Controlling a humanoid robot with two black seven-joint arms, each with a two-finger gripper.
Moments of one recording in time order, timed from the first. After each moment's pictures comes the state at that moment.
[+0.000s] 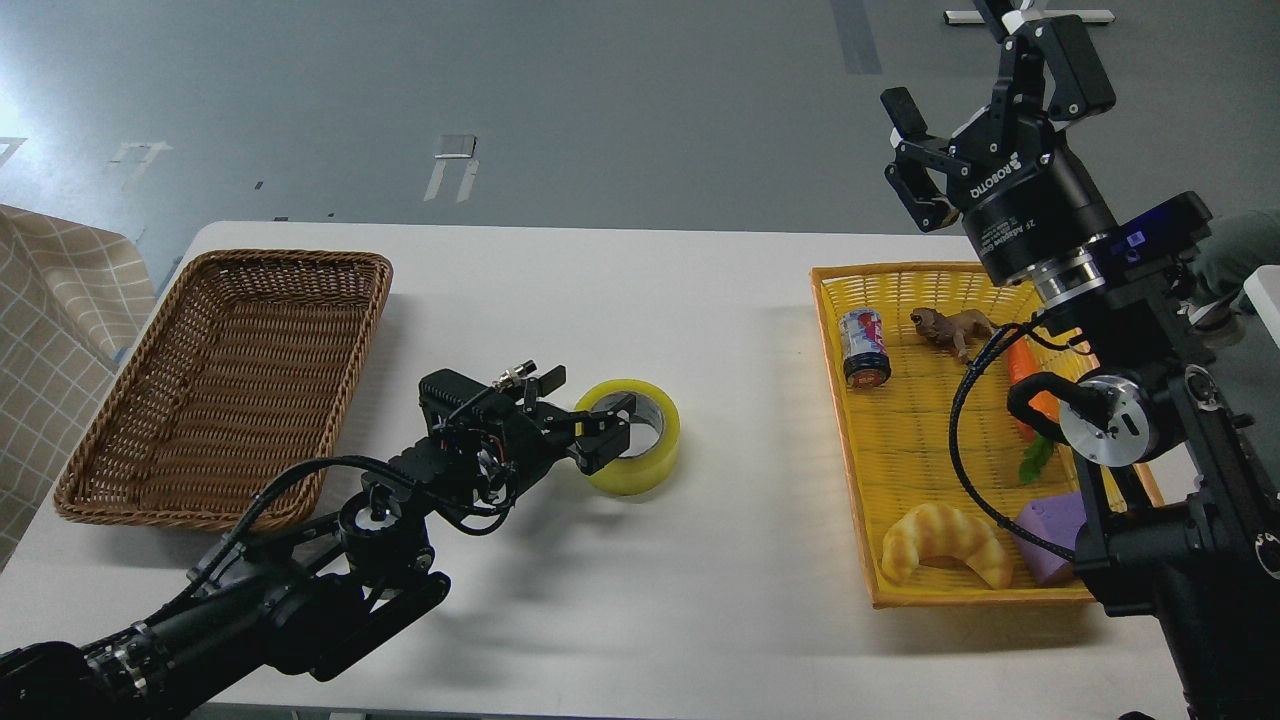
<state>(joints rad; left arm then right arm) -0.41 0.22 -0.65 -1.11 2.18 0.12 -0.01 0.42 -0.05 1.42 1.45 -0.93 0.27 0.06</state>
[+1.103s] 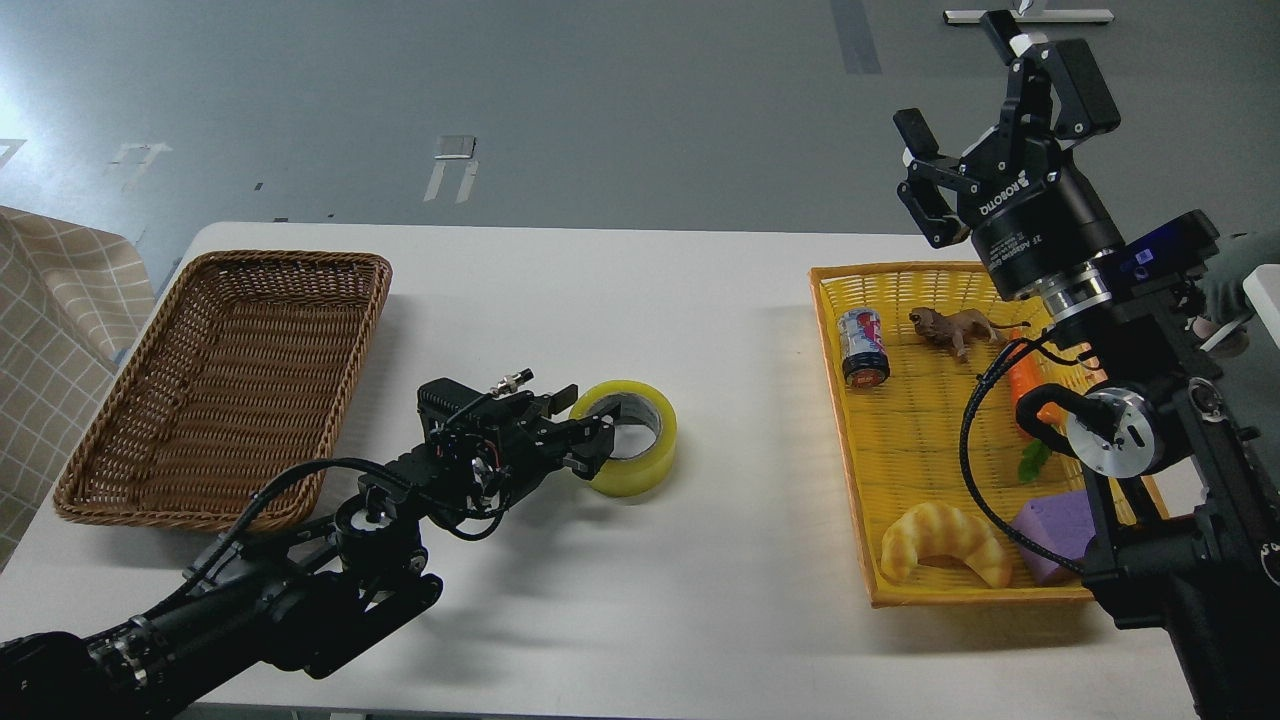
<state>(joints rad) -0.43 0.23 -0.60 -1.06 2.11 0.09 -0.03 0.39 -0.06 1.43 1.44 -0.93 0.26 0.06</state>
